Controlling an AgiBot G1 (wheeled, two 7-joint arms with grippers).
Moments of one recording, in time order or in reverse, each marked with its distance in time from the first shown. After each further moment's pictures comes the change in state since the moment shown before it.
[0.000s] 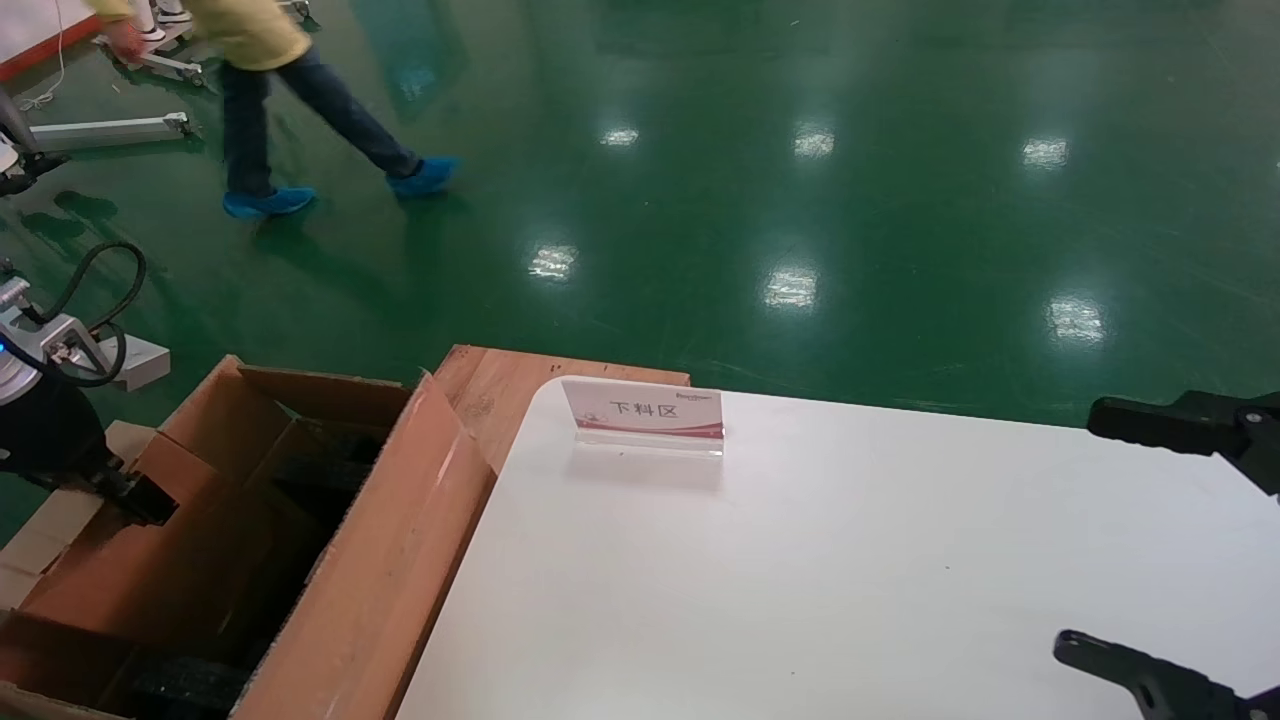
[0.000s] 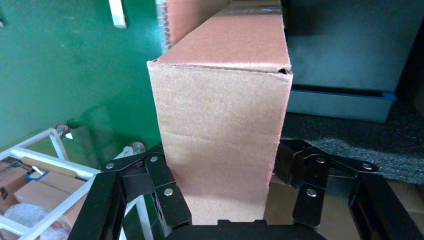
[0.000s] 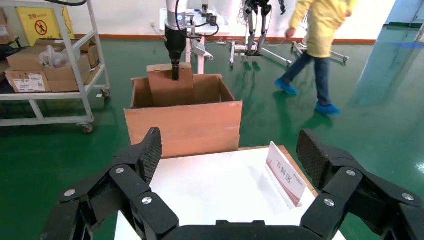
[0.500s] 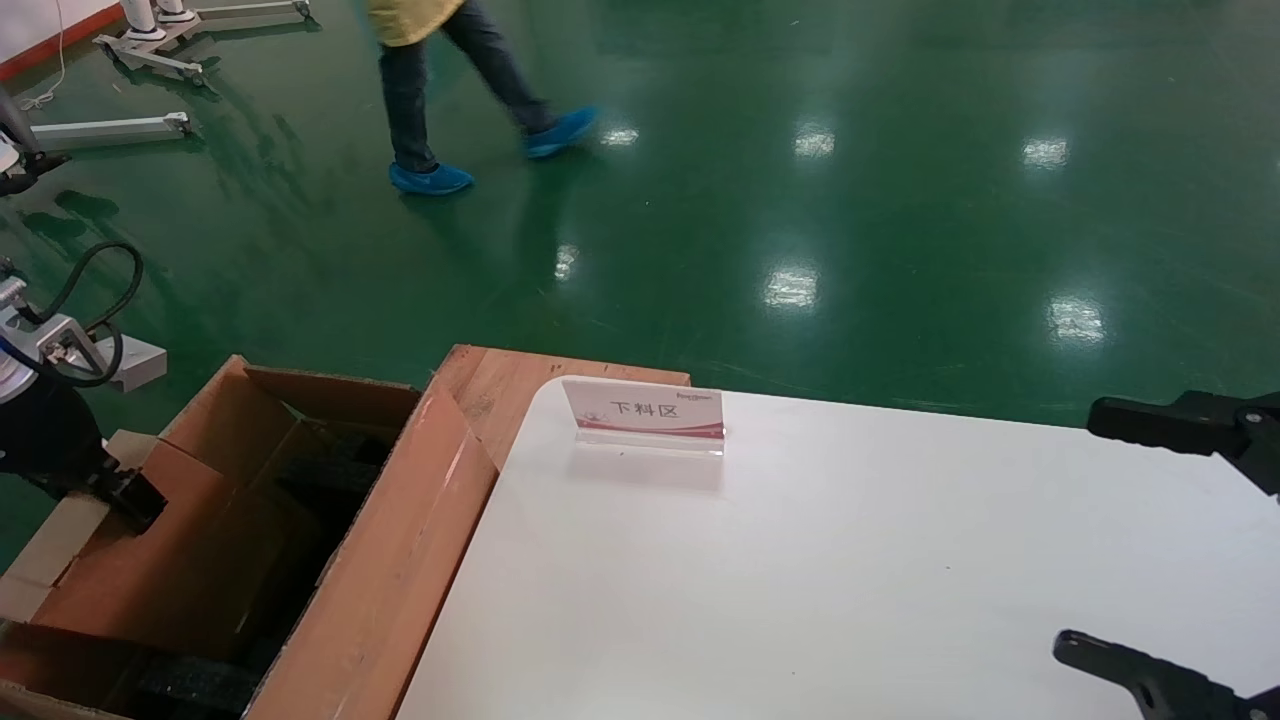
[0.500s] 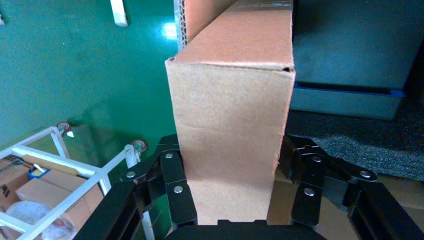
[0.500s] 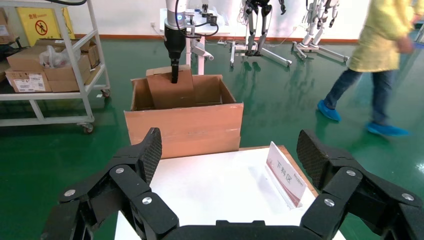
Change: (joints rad) left arm -0.005 -0.001 0.001 -0.004 0.004 0.004 0.000; right arm 0.000 0.000 0.000 0.000 0.000 0.000 0.000
